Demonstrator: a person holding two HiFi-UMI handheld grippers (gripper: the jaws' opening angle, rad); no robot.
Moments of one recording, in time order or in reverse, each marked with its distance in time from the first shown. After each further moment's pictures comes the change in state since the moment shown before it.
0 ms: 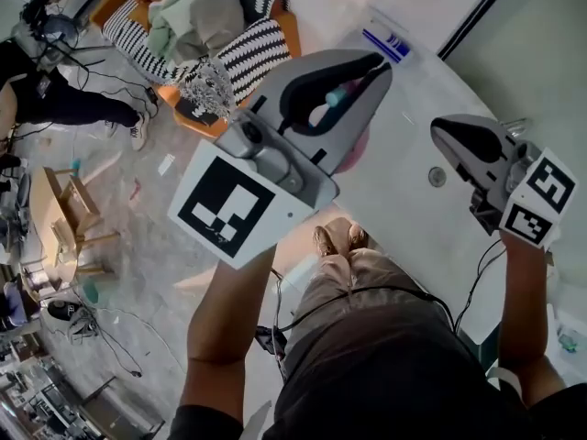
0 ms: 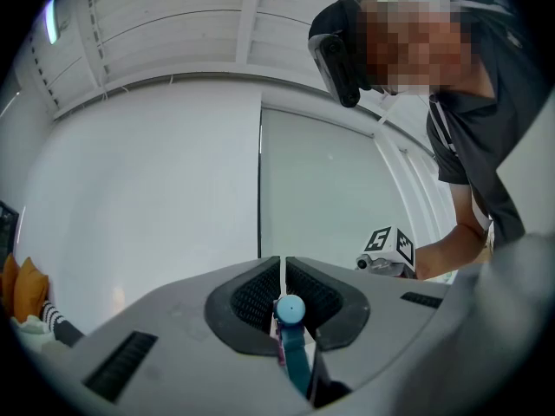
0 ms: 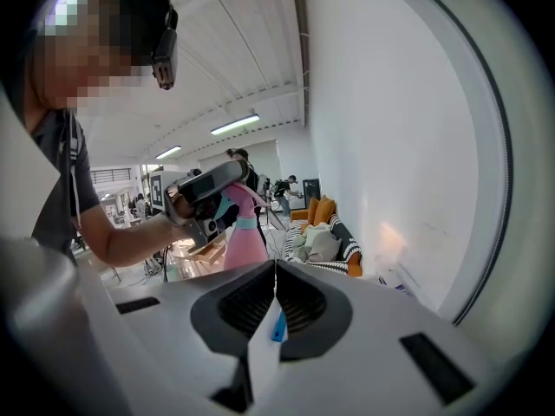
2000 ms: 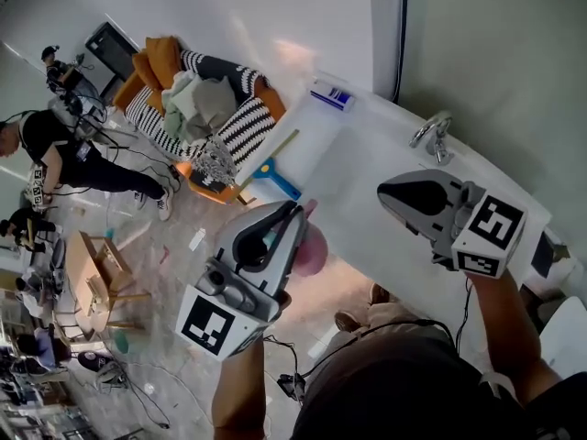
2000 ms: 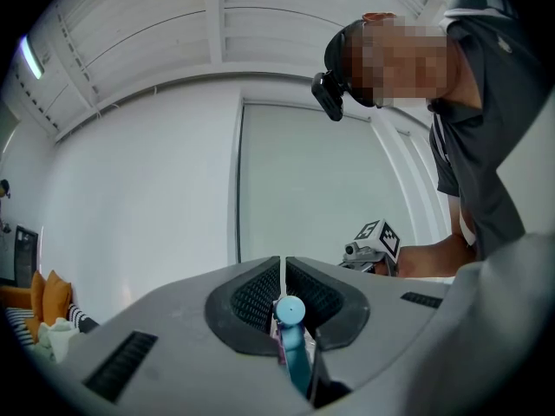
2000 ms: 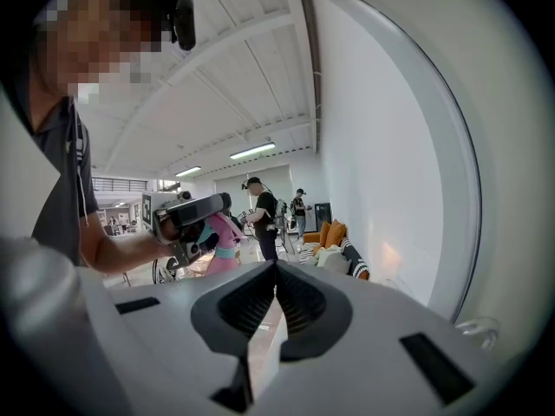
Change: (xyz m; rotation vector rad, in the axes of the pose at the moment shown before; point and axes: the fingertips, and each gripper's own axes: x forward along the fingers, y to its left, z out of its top) left arm -0.036 -0.182 0.052 0.037 0.074 0.085; right arm -0.148 0.087 -0.005 -0.059 -0.162 0.056
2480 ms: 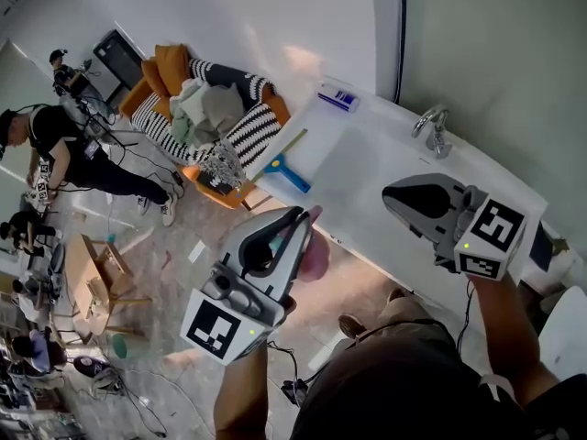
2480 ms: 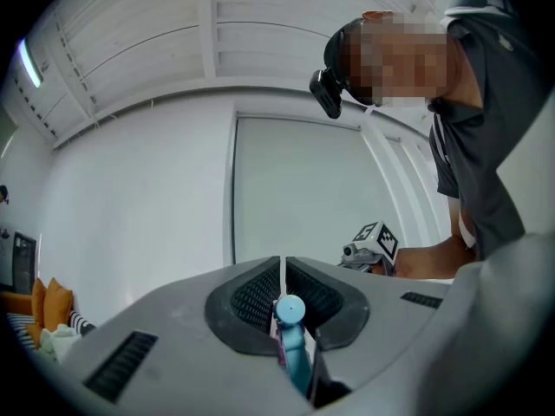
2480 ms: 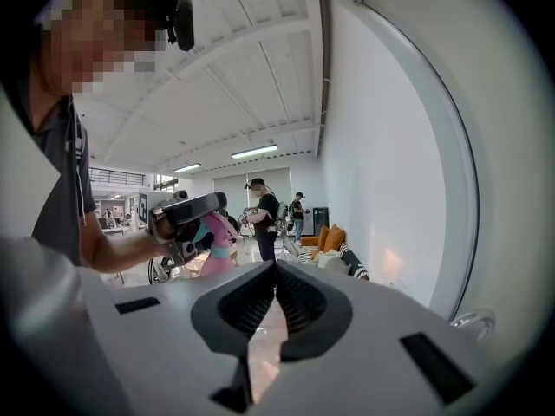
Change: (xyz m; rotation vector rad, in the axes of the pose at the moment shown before) left arm -0.066 -0.034 0.025 0.026 -0.049 -0.024; right arm -0.006 0.071 0.009 -0.051 -0.018 -0.043
